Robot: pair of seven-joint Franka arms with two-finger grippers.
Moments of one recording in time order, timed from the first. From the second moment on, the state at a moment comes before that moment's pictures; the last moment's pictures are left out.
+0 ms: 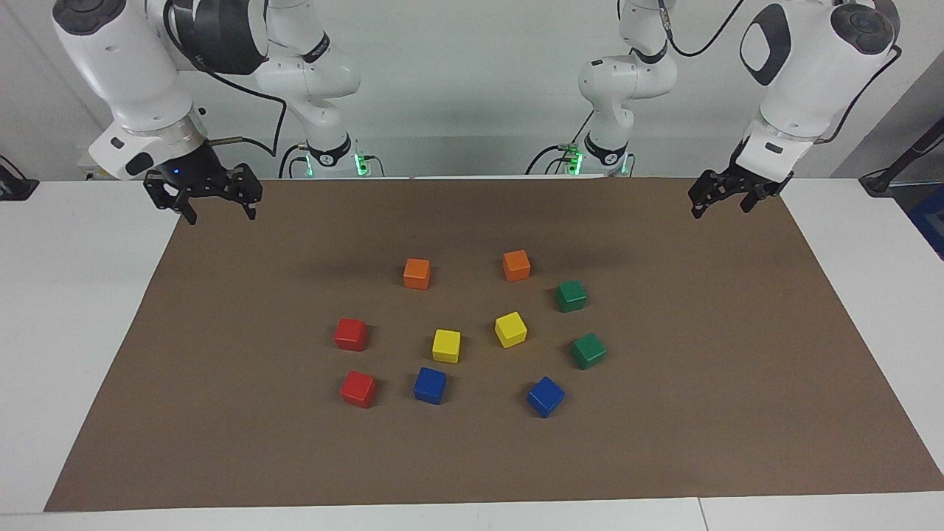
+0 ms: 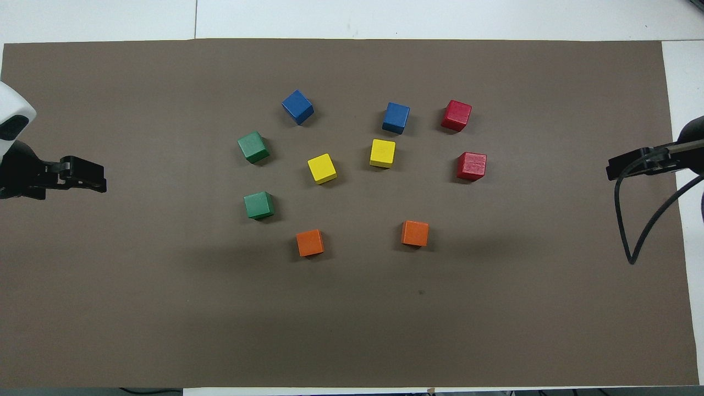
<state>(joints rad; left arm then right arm) 0.04 -0.04 -0.09 -1.72 0.01 1.62 -0.10 0.09 -0.01 -0.12 -1.66 -0.03 1.63 -0.13</state>
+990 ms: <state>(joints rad) 0.04 -0.04 -0.09 -1.72 0.01 1.62 -0.10 0.27 0.16 -0.12 -1.84 -0.01 2.02 0.43</state>
